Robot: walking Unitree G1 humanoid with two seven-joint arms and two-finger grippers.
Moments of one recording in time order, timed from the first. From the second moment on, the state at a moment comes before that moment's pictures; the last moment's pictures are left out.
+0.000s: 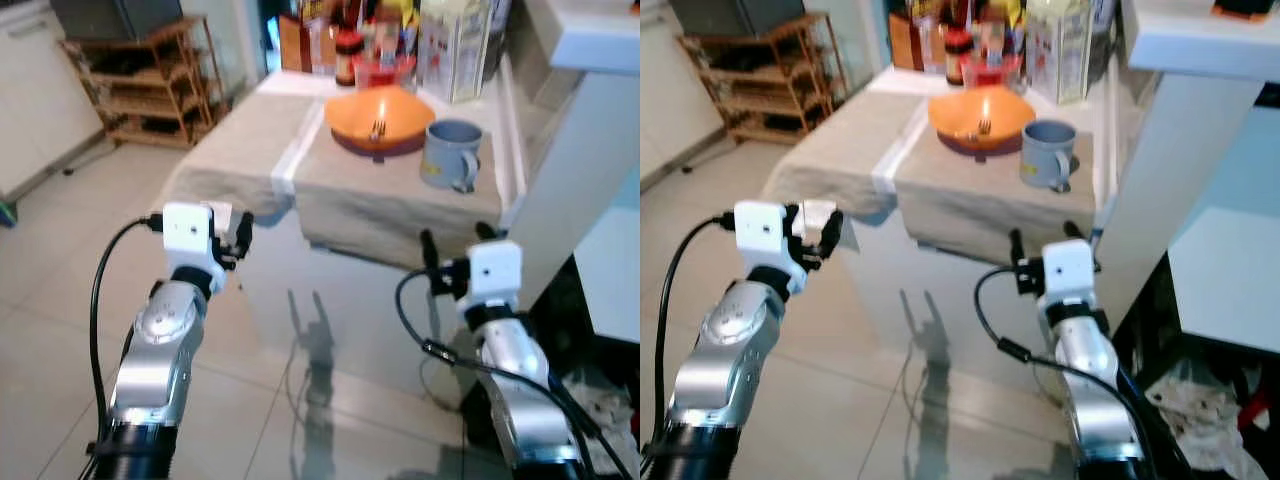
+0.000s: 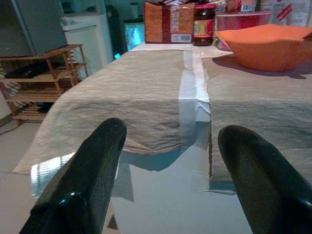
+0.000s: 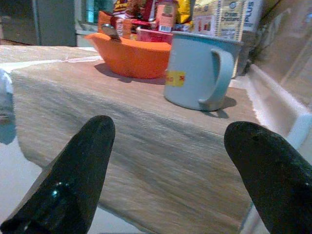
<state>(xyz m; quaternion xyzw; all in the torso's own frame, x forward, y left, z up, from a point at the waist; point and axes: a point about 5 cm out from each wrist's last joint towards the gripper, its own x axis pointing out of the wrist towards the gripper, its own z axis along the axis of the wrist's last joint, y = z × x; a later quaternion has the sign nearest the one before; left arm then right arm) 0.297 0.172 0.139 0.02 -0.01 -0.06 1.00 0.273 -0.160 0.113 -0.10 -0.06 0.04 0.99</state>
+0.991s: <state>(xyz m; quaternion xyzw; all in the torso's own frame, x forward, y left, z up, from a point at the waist) 0.315 0.153 0.142 0.01 -0.01 -0.14 0.99 0.288 -0.185 0.121 -0.12 -0.07 -0.07 0.99</state>
